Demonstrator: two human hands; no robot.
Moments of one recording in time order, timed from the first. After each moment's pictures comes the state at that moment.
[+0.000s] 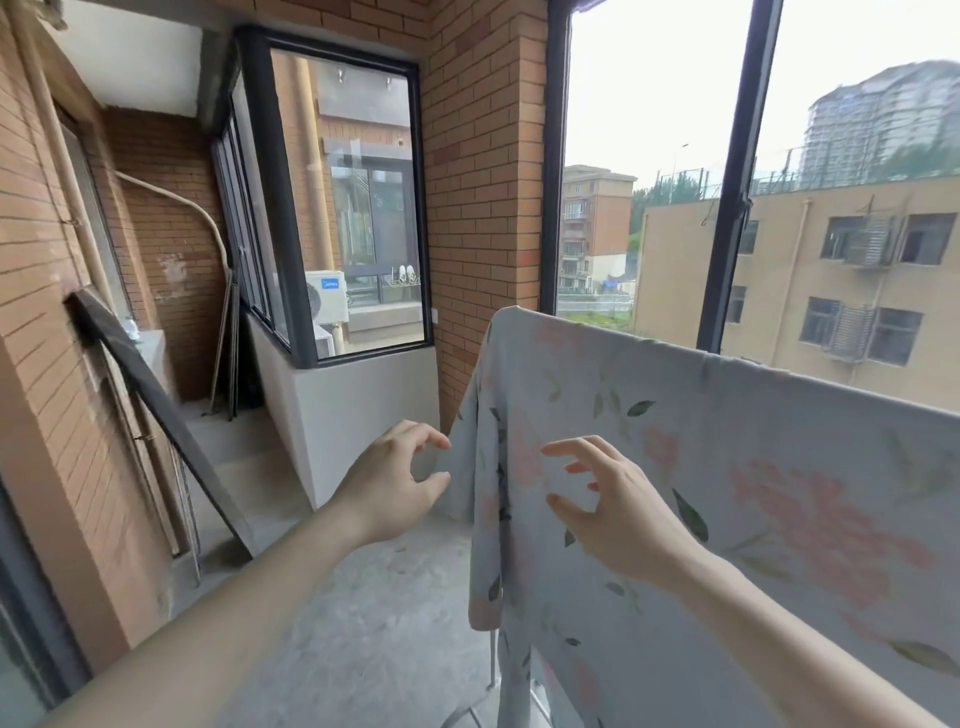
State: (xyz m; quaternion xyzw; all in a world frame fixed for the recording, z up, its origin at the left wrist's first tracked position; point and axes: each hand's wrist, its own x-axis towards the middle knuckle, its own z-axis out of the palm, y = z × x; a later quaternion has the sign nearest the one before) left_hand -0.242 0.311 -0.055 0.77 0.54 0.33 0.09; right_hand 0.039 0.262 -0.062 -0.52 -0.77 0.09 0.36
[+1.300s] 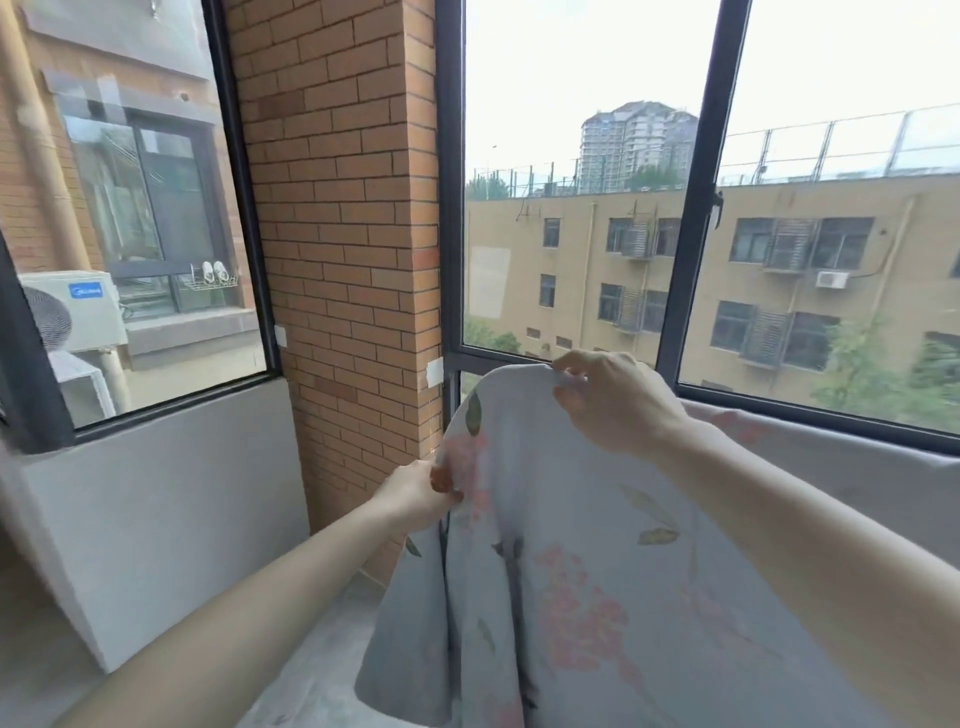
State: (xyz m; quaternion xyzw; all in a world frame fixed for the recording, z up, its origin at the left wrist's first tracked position) left_hand -0.224 0.880 -0.103 0.82 0.48 0.15 0.25; right_hand -0.015 0.718 0.038 -0.74 -0.61 -0.13 0.24
